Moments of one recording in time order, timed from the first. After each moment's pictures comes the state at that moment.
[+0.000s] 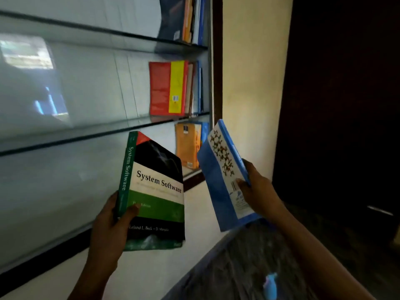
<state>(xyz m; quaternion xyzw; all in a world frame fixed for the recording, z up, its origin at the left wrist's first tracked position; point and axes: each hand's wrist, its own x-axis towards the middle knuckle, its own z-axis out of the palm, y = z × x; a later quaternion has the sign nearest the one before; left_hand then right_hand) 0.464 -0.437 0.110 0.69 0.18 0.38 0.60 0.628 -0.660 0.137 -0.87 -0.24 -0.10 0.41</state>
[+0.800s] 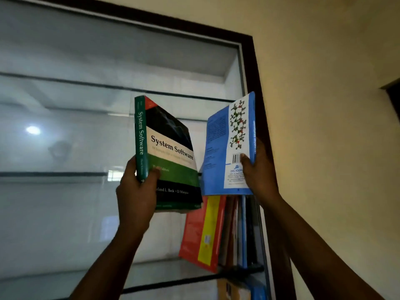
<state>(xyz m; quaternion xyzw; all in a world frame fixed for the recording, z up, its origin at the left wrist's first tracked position) 0.757 -0.442 0.400 0.59 0.08 0.74 0.31 0.958 -0.530 0.438 -0.46 -0.48 -0.23 0.71</state>
